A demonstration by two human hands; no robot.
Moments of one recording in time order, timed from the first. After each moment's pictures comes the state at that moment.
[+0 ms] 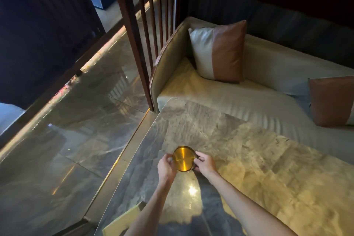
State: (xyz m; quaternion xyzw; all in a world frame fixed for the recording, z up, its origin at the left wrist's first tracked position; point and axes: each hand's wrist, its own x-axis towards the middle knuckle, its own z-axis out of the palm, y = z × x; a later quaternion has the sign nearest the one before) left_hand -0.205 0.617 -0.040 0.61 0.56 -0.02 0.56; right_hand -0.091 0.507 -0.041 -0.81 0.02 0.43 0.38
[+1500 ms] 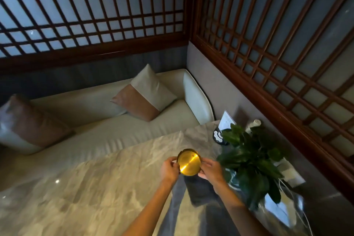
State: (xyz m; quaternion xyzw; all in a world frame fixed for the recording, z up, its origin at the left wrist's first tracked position) left_hand 0.076 -0.140 0.110 0.81 0.15 -0.15 0.55; right_hand 0.063 -0.298 0.097 -0.66 0.32 0.11 0.68
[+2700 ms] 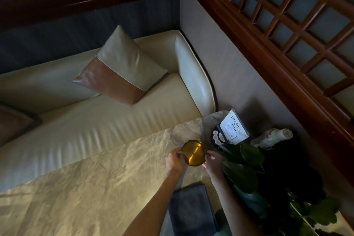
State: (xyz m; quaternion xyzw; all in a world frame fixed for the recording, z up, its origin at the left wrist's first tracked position) left_hand 0.256 -0.254 -0.068 0.81 0.24 -0.20 0.50; right_hand 0.245 -0.378 -0.091 -0.61 0.45 0.02 0.66
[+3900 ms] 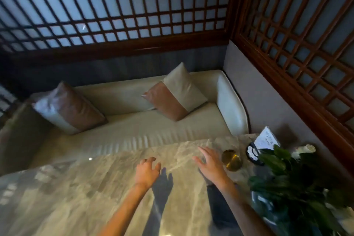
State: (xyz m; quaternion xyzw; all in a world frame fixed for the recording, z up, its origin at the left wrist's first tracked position) left_hand 0.117 0.003 0.109 0.92 0.21 -0.13 0.31; right_hand 0.165 -0.239 0.086 -0.93 -0.06 0.09 0.34
